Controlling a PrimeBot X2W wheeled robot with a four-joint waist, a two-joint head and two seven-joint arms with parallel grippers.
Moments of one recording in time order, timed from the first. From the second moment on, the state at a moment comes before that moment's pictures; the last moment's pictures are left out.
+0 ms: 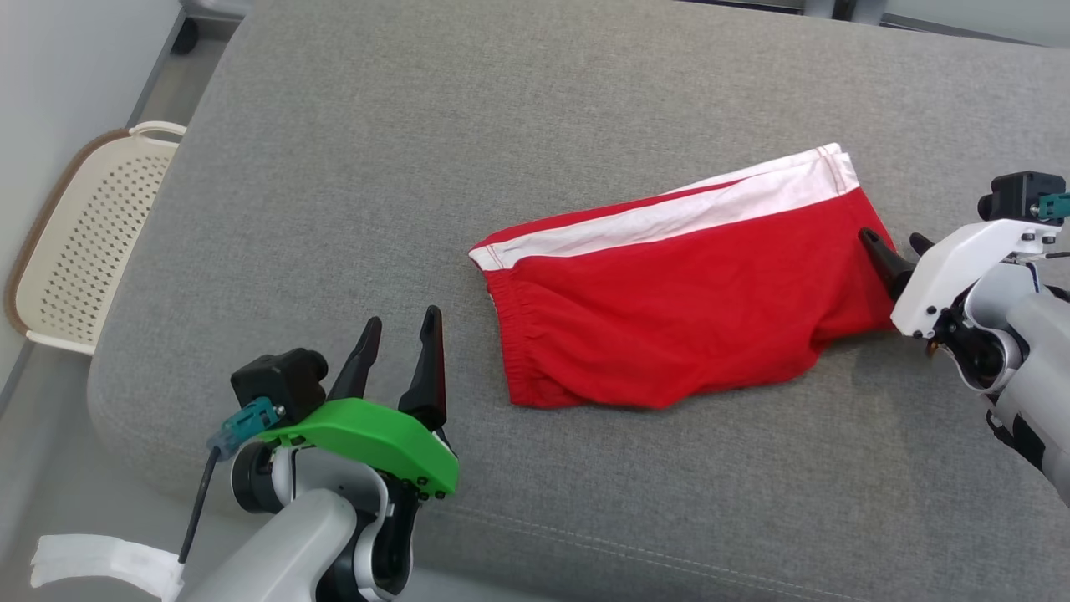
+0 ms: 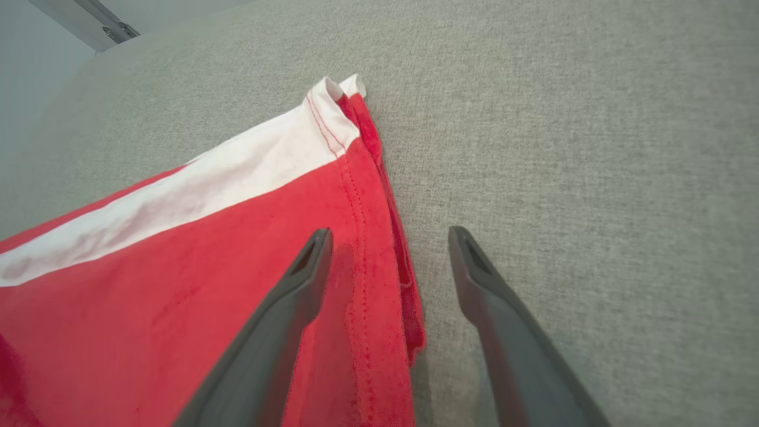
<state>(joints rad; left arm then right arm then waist) -0.40 0.37 -0.80 0.06 -1.10 0.45 -0.23 -0.89 -0.52 0.98 0.94 1.34 0.13 -0.03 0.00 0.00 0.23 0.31</state>
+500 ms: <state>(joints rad) -0.40 0.36 -0.82 0.05 -1.10 0.44 -0.22 -0.98 -0.49 0.99 1.14 1.35 0.13 0.11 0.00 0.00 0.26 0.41</state>
